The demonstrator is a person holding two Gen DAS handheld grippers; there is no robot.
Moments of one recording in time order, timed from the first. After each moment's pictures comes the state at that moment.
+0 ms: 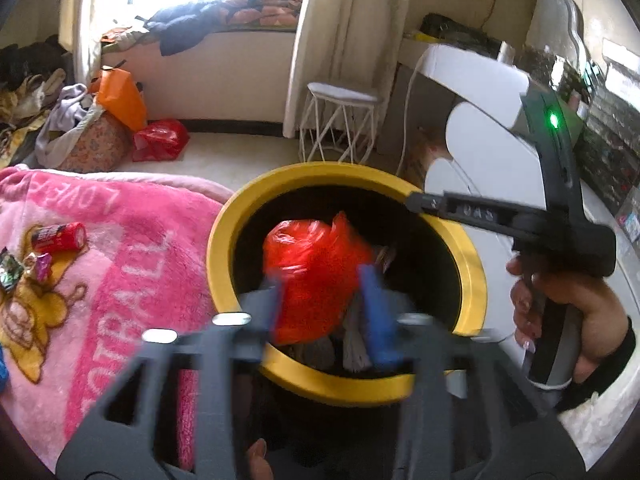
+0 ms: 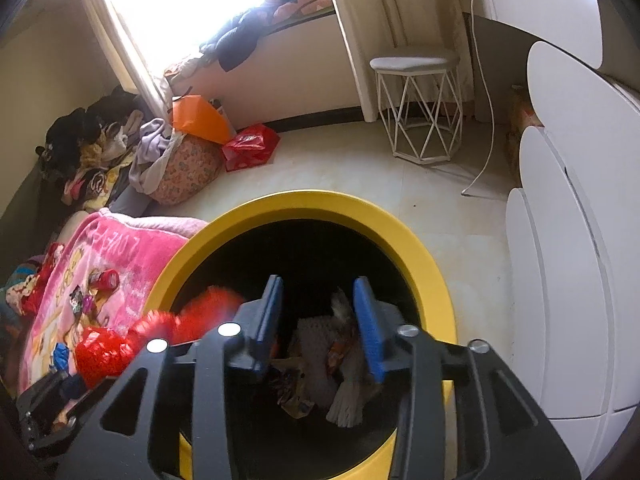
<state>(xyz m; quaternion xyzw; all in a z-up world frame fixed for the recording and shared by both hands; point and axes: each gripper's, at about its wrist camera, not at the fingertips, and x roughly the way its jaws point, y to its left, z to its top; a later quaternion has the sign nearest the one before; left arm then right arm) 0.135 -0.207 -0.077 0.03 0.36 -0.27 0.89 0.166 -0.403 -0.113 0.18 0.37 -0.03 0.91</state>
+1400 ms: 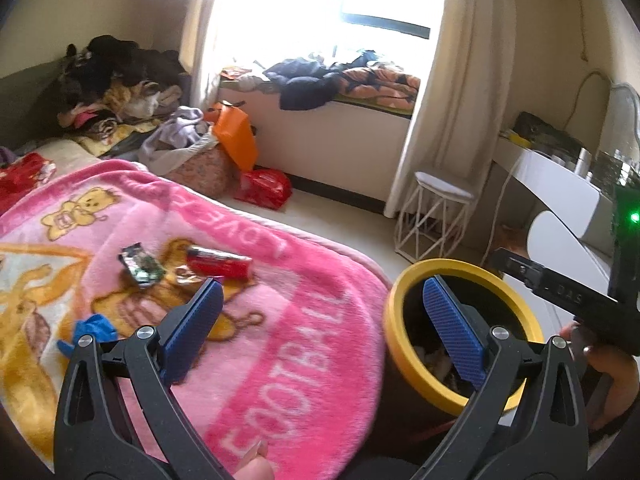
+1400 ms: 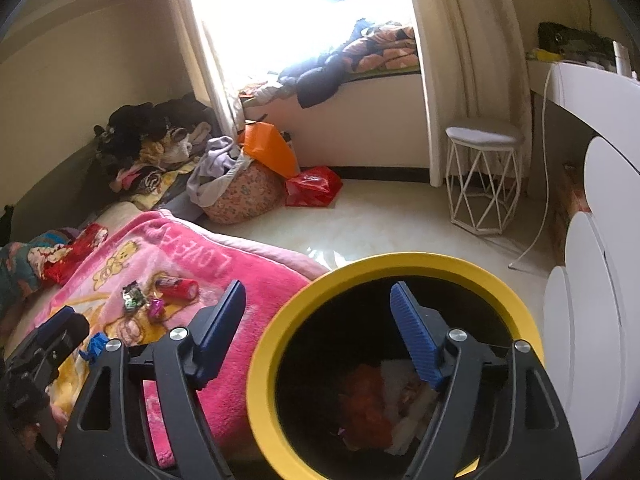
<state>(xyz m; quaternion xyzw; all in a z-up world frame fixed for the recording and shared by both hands) 0.115 -0.067 -0.023 -0.05 0.26 -0.10 0.96 0.152 -0.305 -0.054 0.11 0.27 0.06 0.95</state>
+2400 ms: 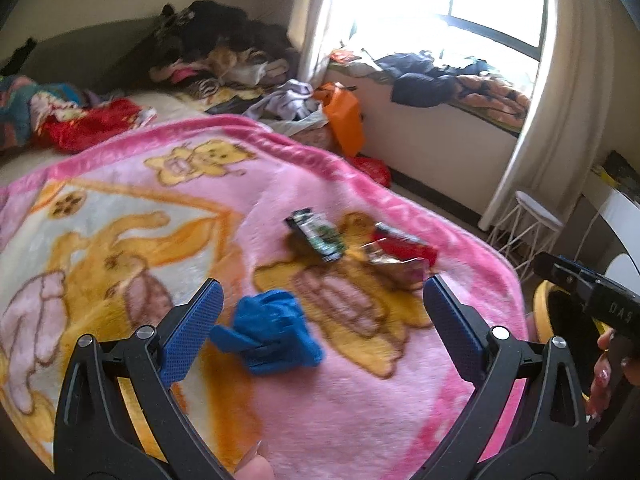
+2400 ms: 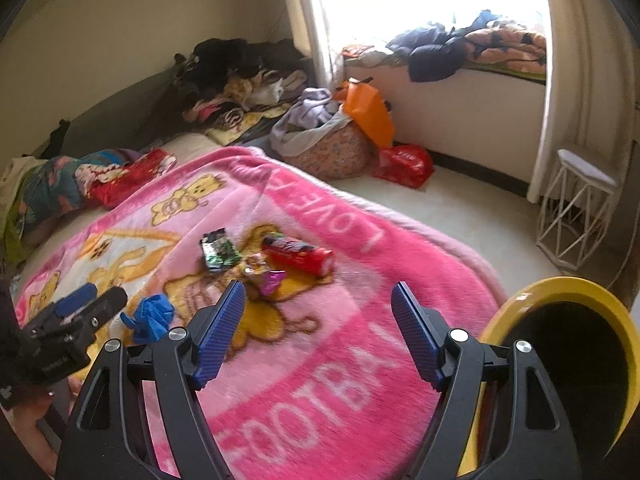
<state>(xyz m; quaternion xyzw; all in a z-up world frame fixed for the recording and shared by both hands) 0.118 0.094 -0.064 -0.11 0.29 0.06 0.95 0.210 -0.123 -0.067 0.02 0.32 0.20 0.93</state>
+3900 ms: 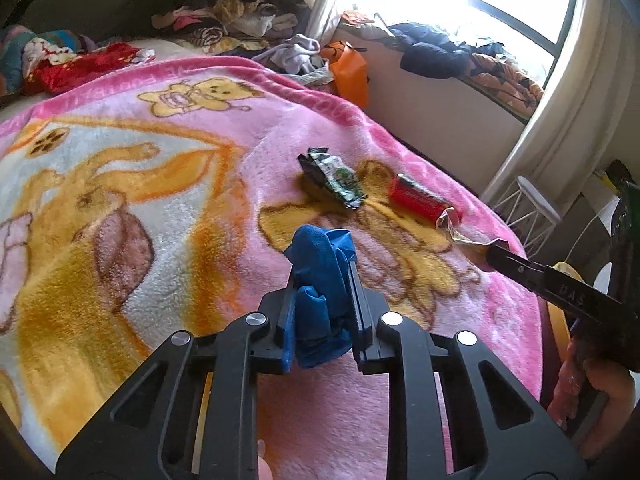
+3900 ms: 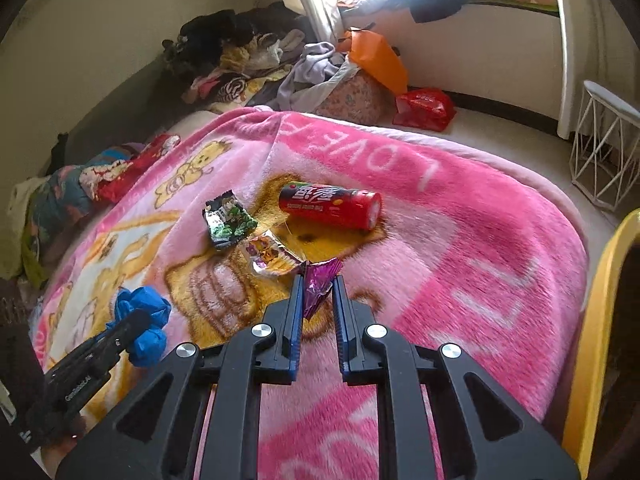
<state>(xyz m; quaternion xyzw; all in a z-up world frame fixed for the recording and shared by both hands) 0.132 0.107 -0.104 -0.15 0.35 0.03 0.92 0.244 -0.095 -0.122 0.09 0.39 0.22 0.89</state>
